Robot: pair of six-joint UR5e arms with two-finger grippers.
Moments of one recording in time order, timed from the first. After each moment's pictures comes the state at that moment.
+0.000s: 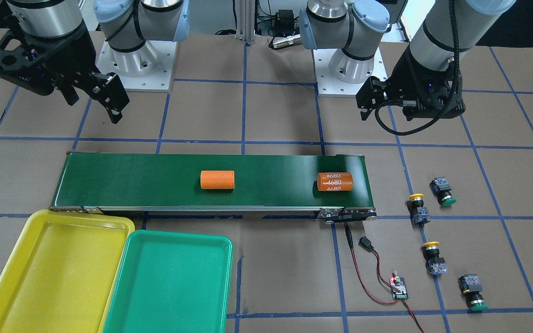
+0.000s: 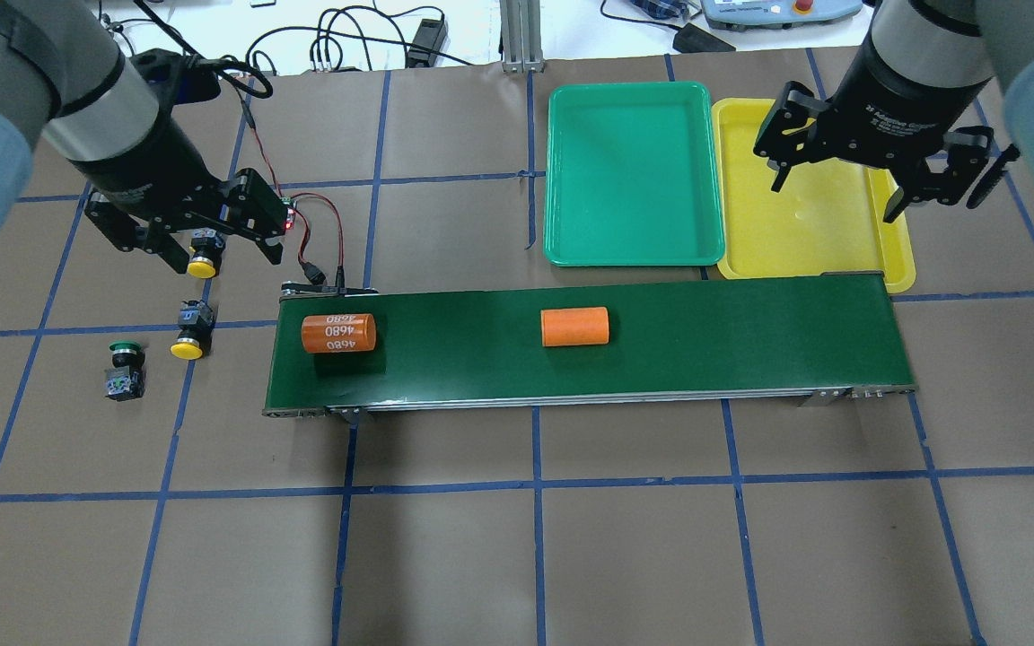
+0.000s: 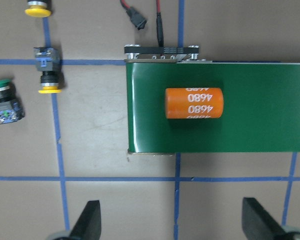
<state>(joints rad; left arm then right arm) -1.47 -1.55 -1.60 -1.69 1.62 0.08 1.60 -1.61 1.61 -1.63 -1.62 0.41</state>
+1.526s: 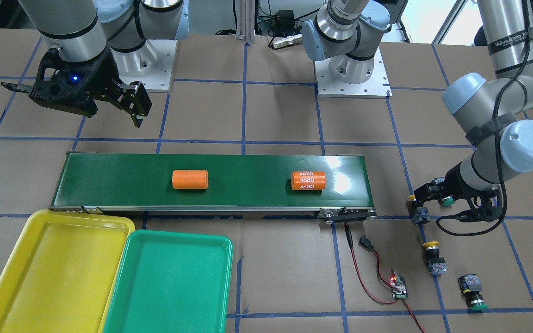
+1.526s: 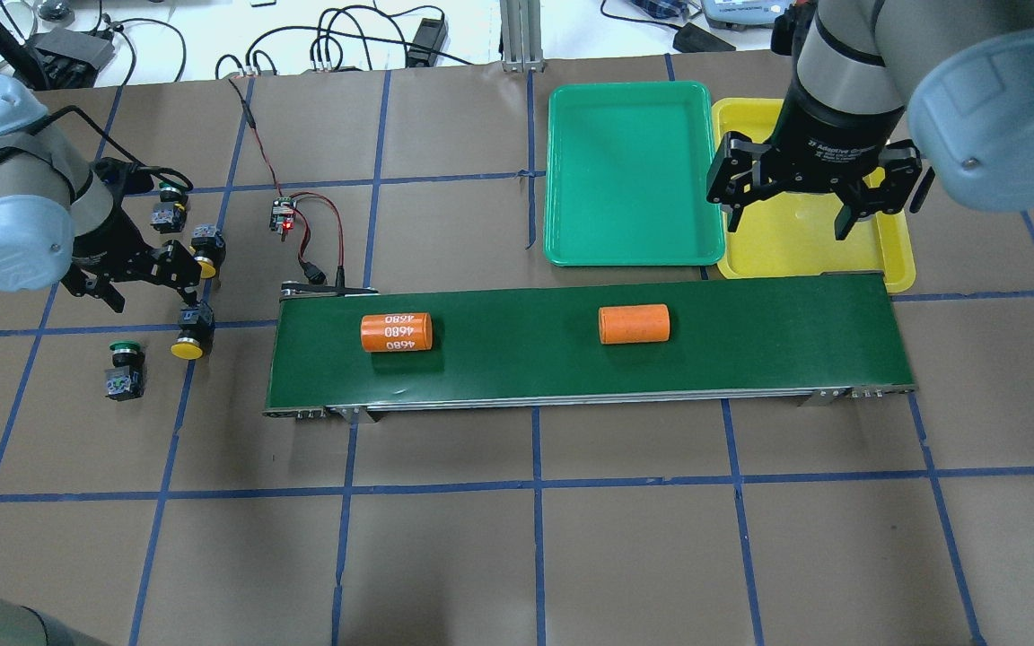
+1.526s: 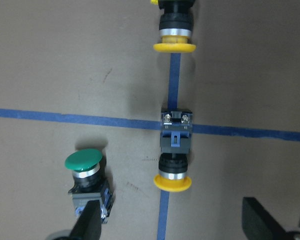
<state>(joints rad) -1.18 -1.92 -1.80 -1.08 1.67 0.28 1.61 -1.58 1.62 -1.59 -1.62 0.22</state>
